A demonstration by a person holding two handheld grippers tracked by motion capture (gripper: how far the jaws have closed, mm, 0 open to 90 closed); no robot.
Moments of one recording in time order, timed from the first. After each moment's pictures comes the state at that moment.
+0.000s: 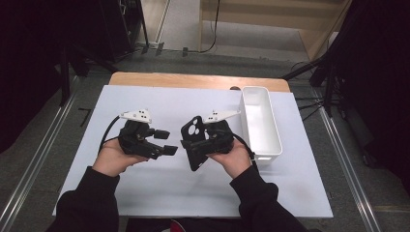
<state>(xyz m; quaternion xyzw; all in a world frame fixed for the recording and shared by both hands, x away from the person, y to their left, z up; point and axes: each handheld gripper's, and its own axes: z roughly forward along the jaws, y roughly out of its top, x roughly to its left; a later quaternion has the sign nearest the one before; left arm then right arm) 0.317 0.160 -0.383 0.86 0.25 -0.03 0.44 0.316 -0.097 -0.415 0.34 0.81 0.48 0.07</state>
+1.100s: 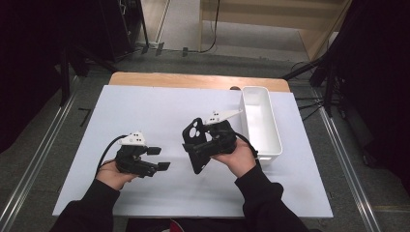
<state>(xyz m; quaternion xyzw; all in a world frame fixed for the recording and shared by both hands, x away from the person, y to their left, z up) 0.295 0.184 -0.451 0.86 0.28 0.00 0.43 0.314 -0.103 -0.411 0.31 0.82 0.47 0.04</state>
